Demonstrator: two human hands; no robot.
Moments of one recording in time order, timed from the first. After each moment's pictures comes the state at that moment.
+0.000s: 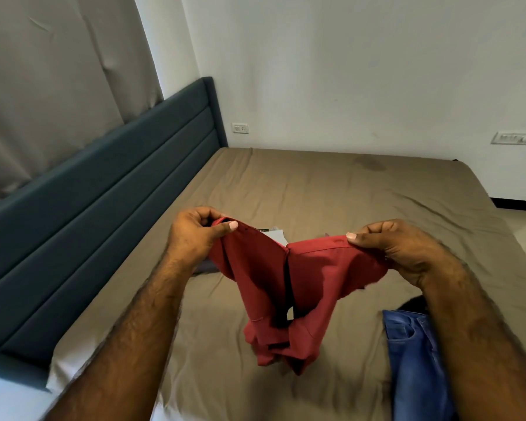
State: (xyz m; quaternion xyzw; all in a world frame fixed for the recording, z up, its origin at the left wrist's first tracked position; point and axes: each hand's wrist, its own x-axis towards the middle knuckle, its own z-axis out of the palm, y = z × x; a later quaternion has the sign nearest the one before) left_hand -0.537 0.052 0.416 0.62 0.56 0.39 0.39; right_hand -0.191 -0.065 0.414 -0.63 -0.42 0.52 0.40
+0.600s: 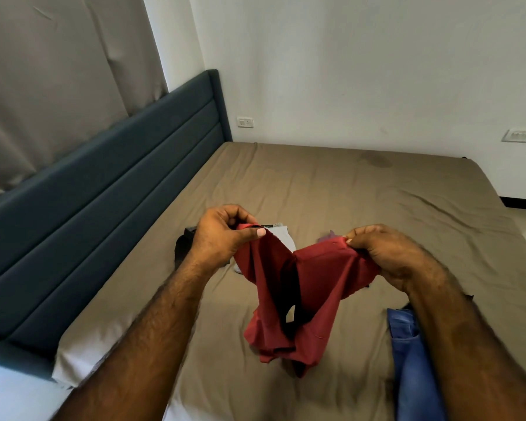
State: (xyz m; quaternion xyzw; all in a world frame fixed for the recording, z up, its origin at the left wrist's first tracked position) left_hand -0.520 0.046 0.410 0.65 0.51 0.35 0.44; right_hand -0.228 -0.050 0.403 -0.66 -0.40 0.52 0.38
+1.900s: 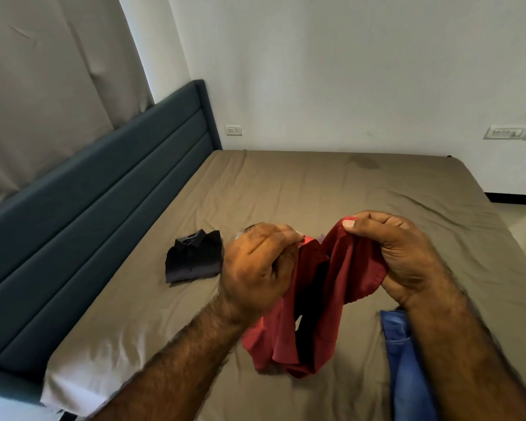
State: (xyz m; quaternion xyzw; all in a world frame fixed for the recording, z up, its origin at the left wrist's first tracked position) left_hand -0.445 -0.019 0.415 0.81 0.20 0.55 0.00; right_hand -0.229 -0.085 0.439 -0.49 -0.32 0.51 0.63
